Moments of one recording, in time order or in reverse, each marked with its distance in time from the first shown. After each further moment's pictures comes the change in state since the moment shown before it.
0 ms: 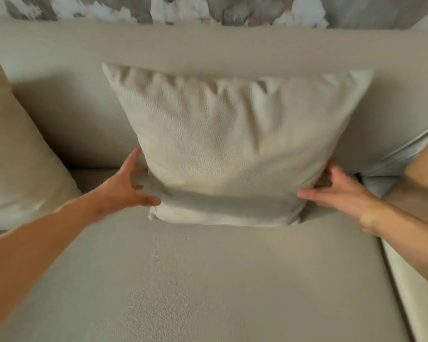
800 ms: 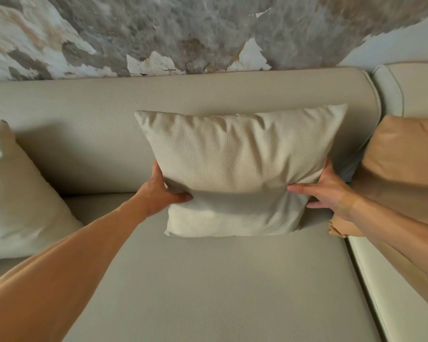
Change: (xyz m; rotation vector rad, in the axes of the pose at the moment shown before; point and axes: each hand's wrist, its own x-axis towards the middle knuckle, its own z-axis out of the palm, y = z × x) left_hand -0.003 0.112 0.079 0.094 0.128 0.062; right_hand -0.013 -0.007 -0.067 0.327 0.123 0.050
